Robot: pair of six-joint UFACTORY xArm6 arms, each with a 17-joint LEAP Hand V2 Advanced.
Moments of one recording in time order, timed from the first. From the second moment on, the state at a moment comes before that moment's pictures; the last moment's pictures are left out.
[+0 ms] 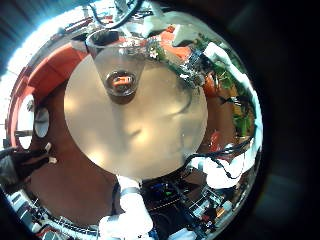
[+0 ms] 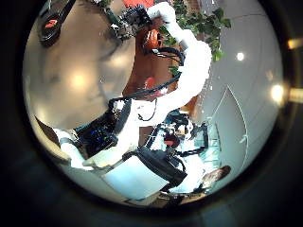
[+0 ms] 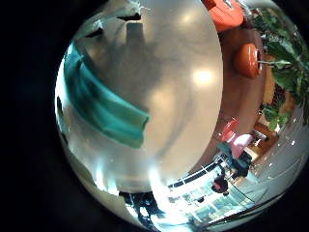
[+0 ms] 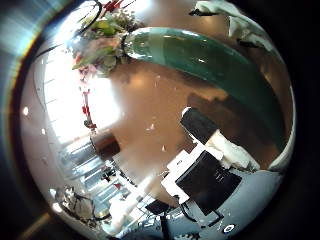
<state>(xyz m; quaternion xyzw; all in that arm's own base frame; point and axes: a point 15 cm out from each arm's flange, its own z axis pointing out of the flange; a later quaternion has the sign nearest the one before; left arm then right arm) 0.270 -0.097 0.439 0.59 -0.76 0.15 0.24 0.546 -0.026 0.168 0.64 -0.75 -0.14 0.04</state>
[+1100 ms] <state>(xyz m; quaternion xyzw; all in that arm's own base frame) 0.271 -0.096 0.444 0.58 -0.76 0.15 0.24 0.570 -0.036 0.296 0.64 -0.76 -0.06 -0.10</state>
